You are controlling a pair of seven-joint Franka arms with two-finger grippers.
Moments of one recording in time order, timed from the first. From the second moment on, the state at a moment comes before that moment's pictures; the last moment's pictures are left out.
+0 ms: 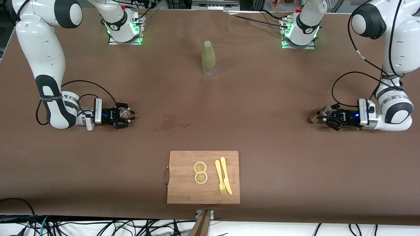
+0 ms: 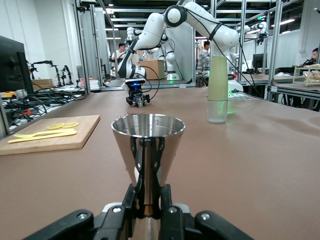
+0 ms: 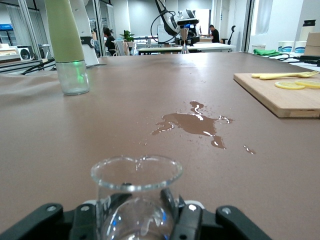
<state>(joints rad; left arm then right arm) 0.24 0.91 0.32 -1.61 -1.15 1.22 2.73 -0.04 0.88 -0.19 -1.82 1.24 1.59 -2.72</state>
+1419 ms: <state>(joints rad) 0.24 1.00 0.36 -1.60 -1.10 1.22 2.76 -0.07 0.41 -0.27 -1.90 0.79 1.75 -1.92</state>
